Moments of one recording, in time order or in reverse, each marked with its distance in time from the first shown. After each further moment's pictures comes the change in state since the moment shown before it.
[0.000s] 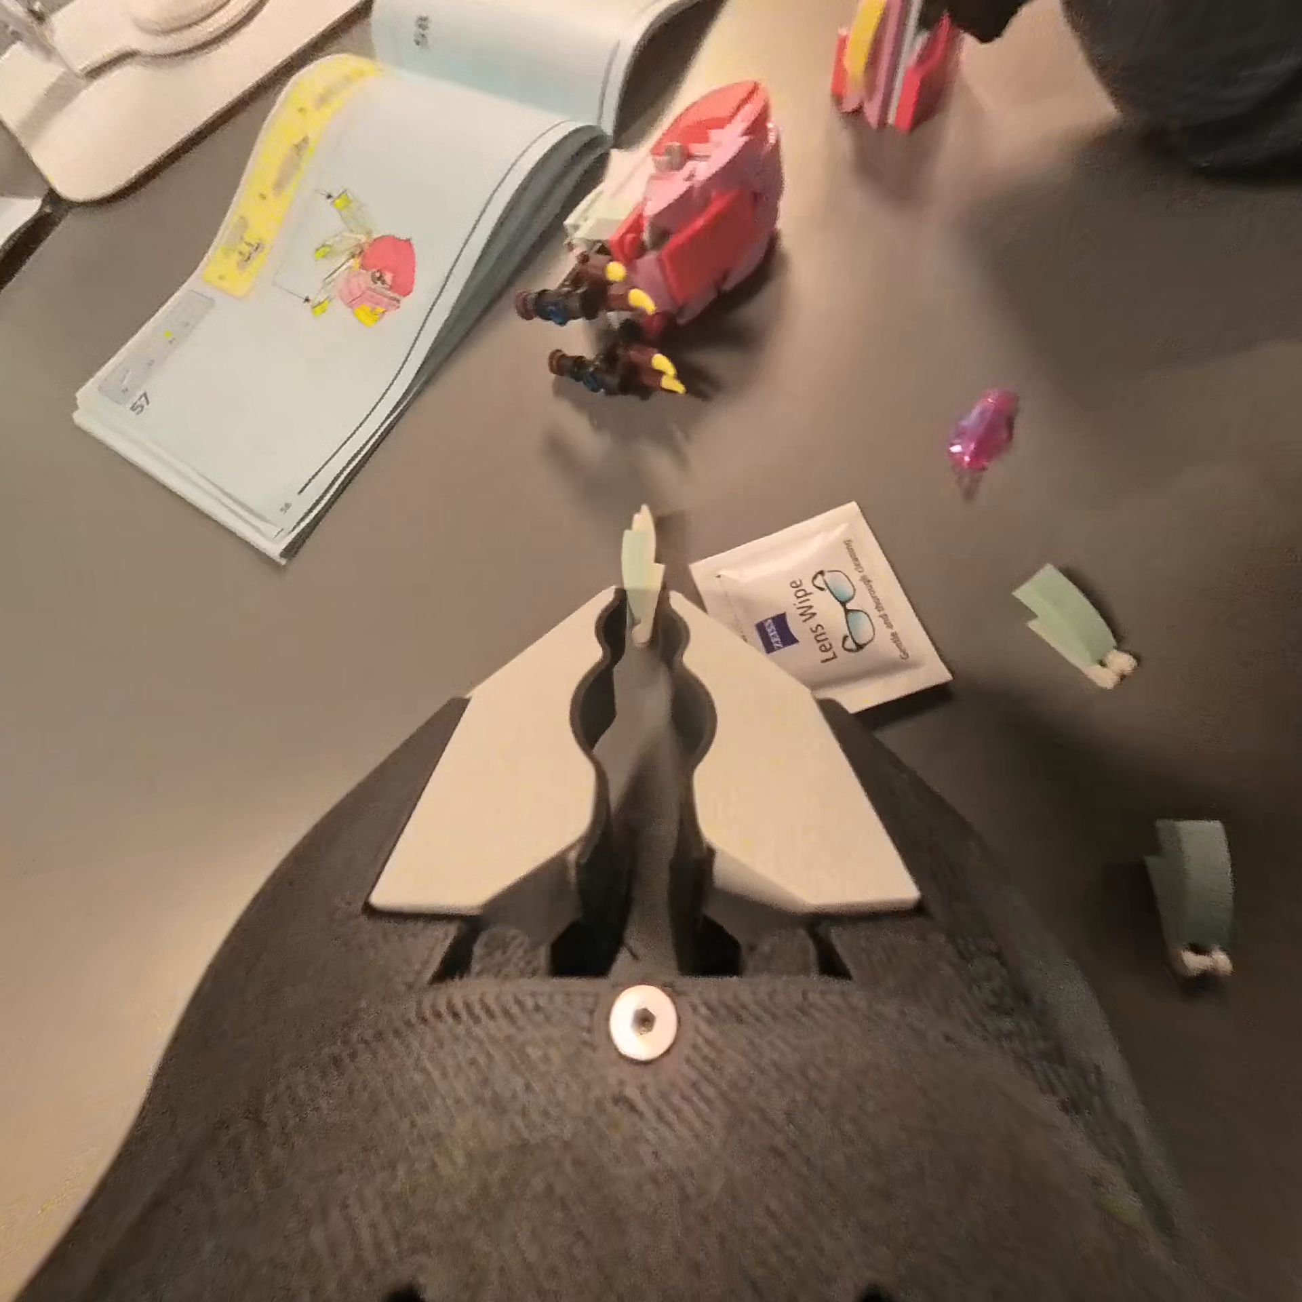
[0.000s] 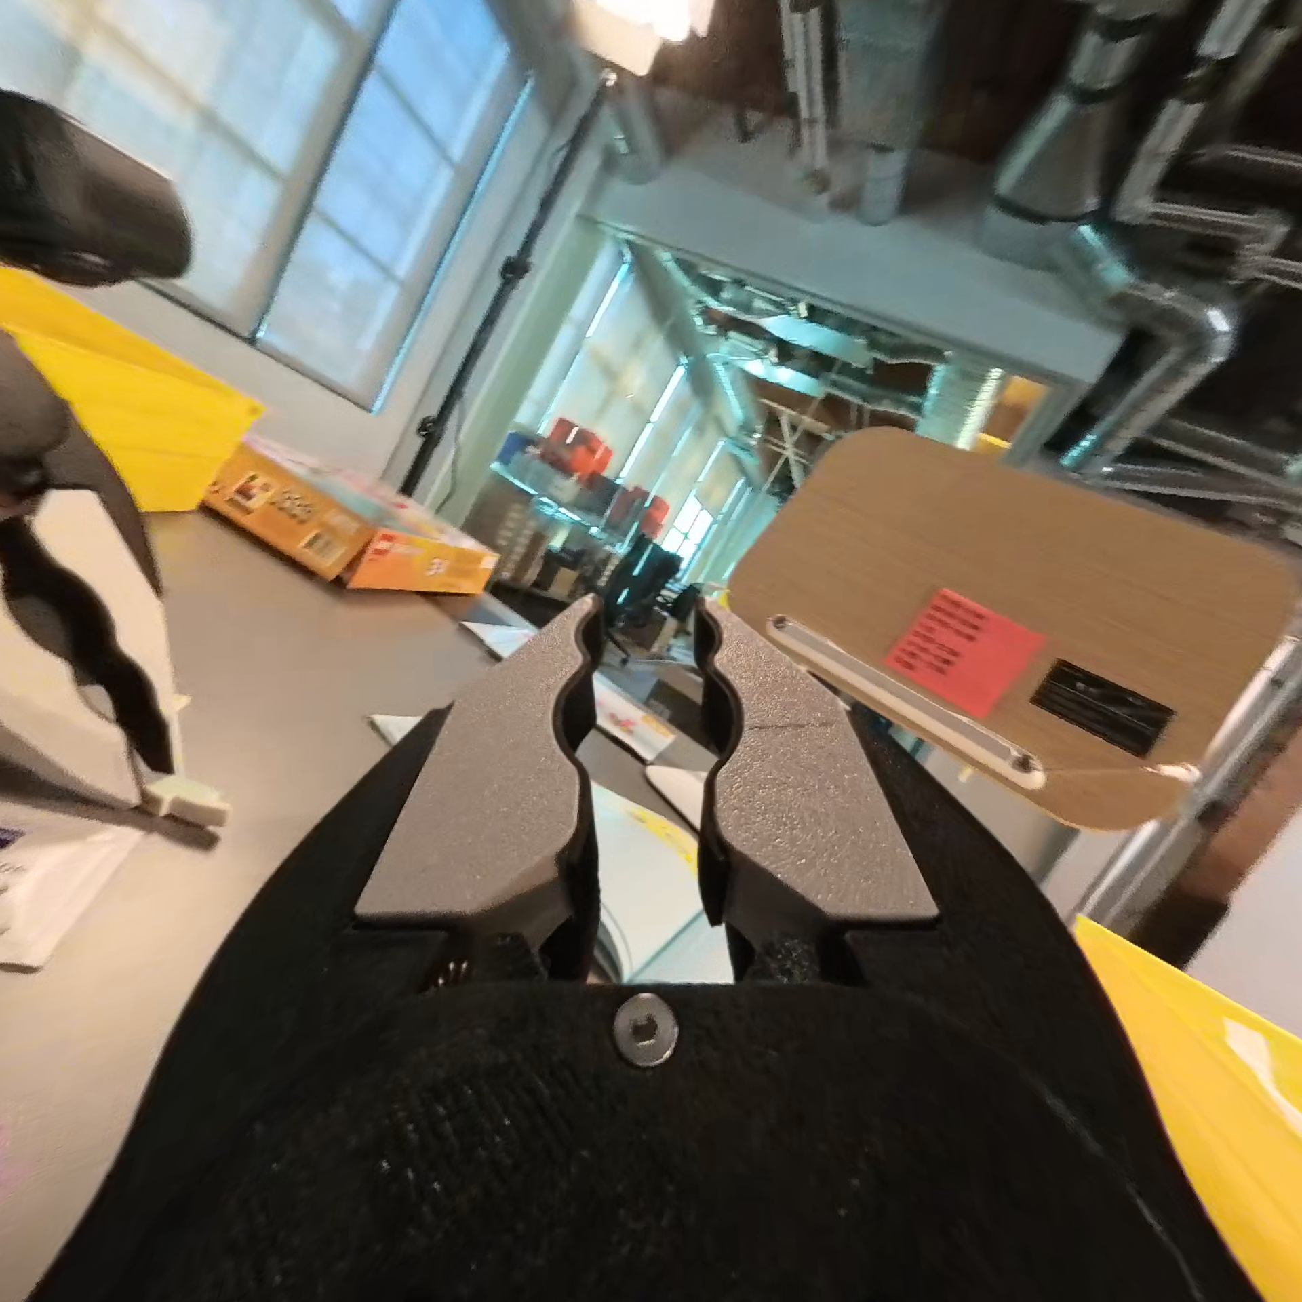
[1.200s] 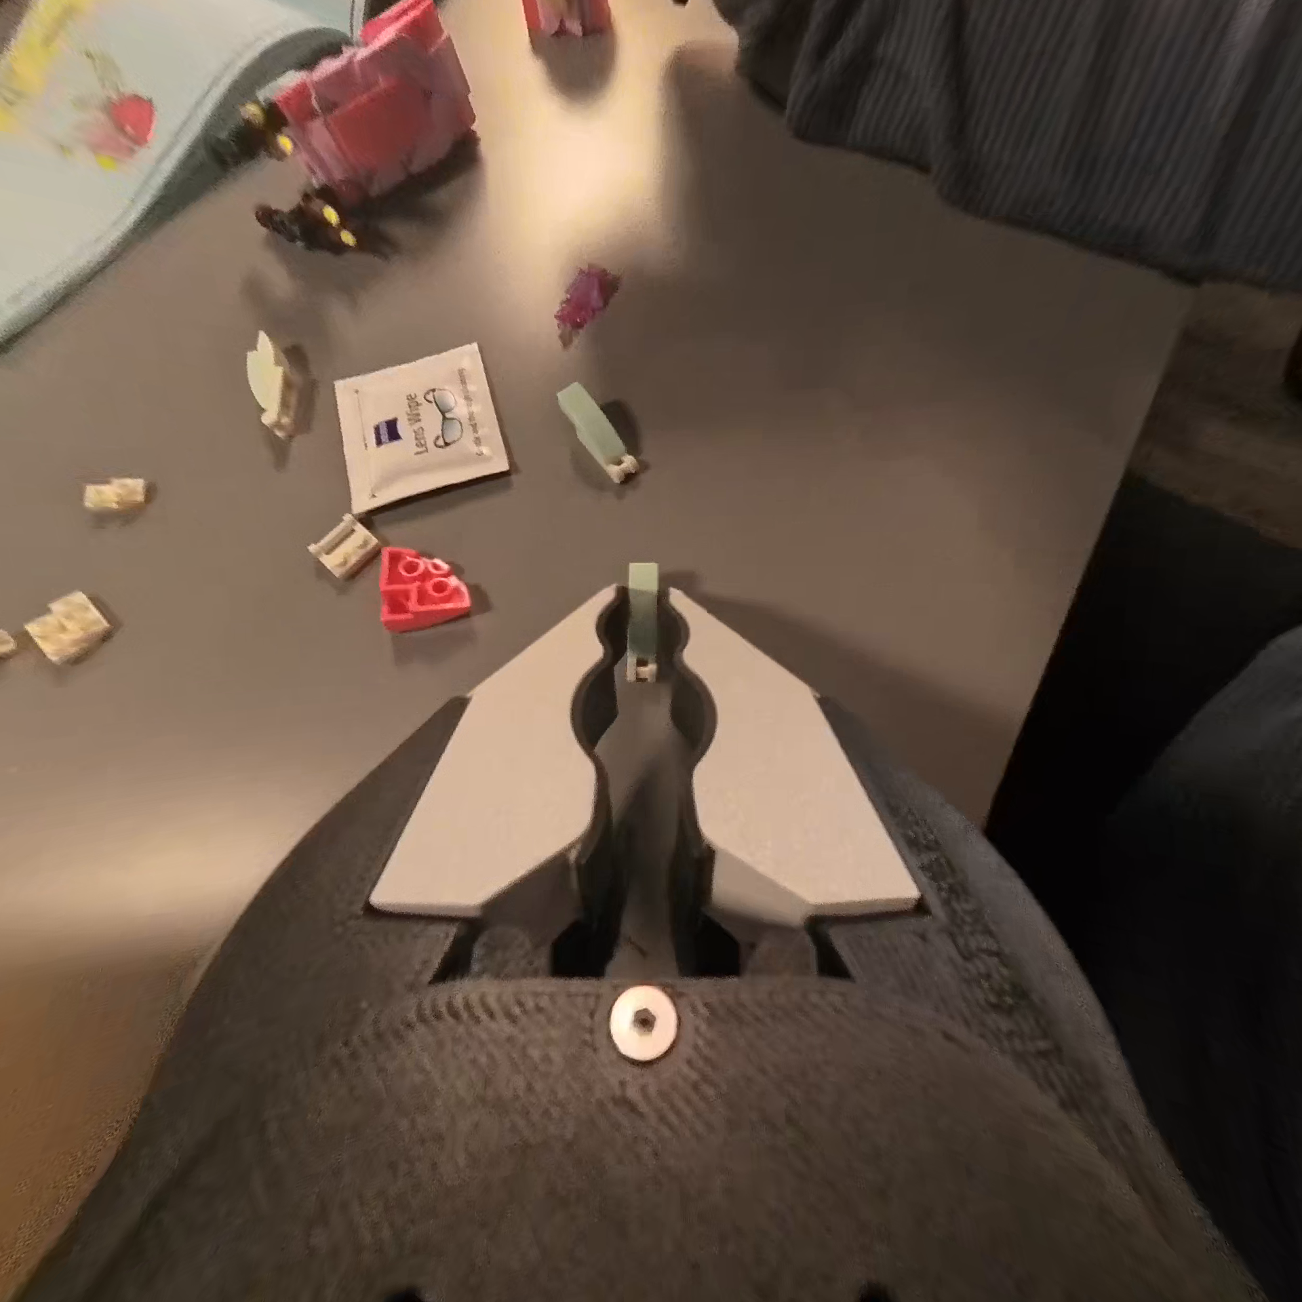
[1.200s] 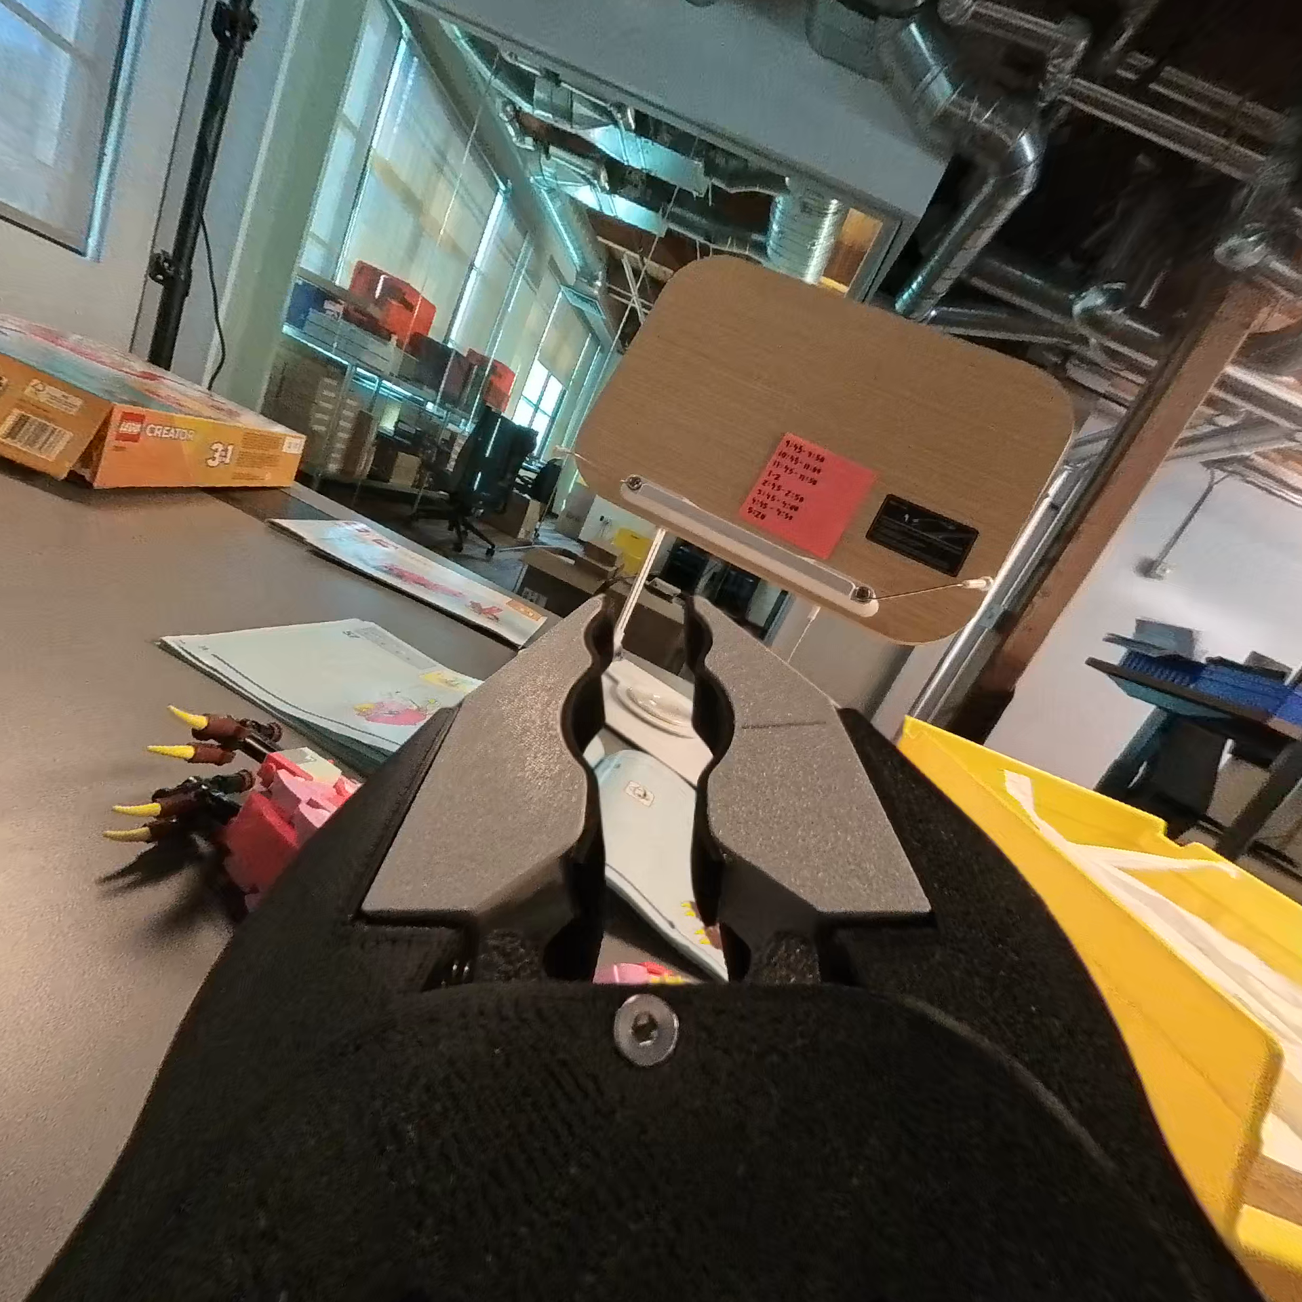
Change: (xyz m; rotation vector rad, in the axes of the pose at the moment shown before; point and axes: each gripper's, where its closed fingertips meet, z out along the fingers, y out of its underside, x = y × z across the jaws) left arm 0.120 0.029 -0.066 0.012 0.041 -0.108; right arm 0.047 0.041 -0.020 -0.211 0.264 -0.012
